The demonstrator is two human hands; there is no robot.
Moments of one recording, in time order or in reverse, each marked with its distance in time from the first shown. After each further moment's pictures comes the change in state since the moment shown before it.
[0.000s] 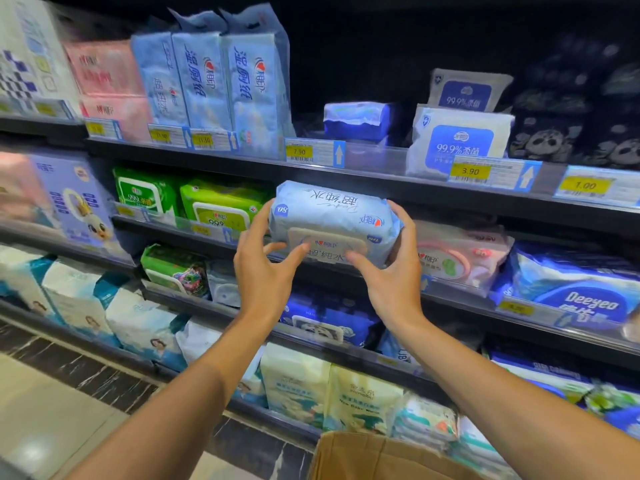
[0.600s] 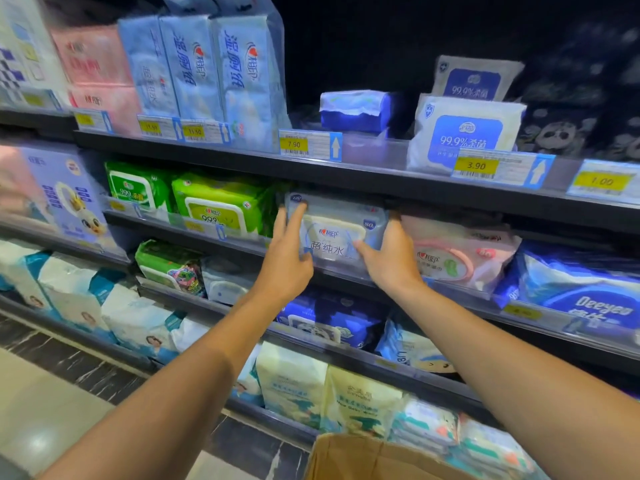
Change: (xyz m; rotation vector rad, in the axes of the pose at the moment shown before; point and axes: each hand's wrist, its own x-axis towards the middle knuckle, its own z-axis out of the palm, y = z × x) left_hand 0.025 -0.030 0.035 0.331 -0.418 -0.083; right_hand 0.054 0.026 0.000 -0.518 -0.149 0.235
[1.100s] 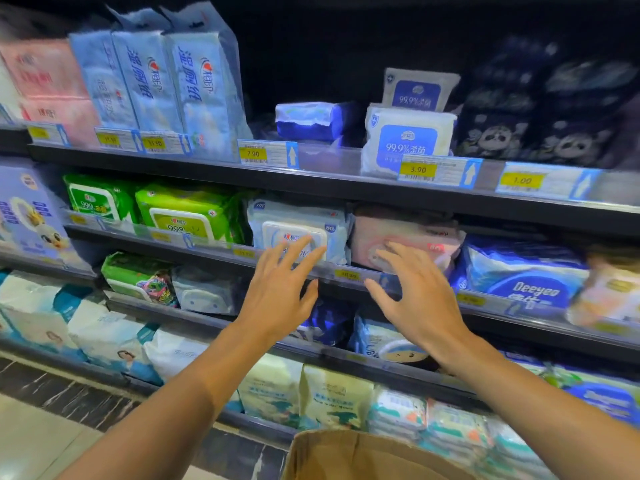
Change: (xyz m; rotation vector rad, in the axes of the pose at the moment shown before) left_hand -0.036 0.013 0.028 0.662 -0.063 0.400; right_hand -0.061 0.060 -0.082 -0.546 0.056 -0.359
